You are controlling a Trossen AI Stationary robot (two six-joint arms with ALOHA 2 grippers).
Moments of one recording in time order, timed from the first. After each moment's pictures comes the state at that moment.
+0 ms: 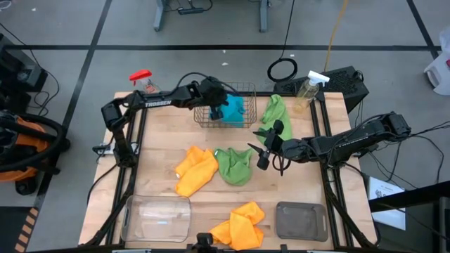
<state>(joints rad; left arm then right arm) 0.49 1.82 1.36 -0.34 -0.18 0.43 0.19 1.18 0.65 0.19 0.64 0.07</state>
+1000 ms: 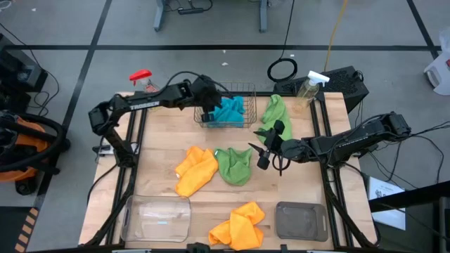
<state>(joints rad) 0.46 1.69 1.36 -0.49 -0.16 0.59 0.19 1.18 0.65 0.16 0.65 0.09</state>
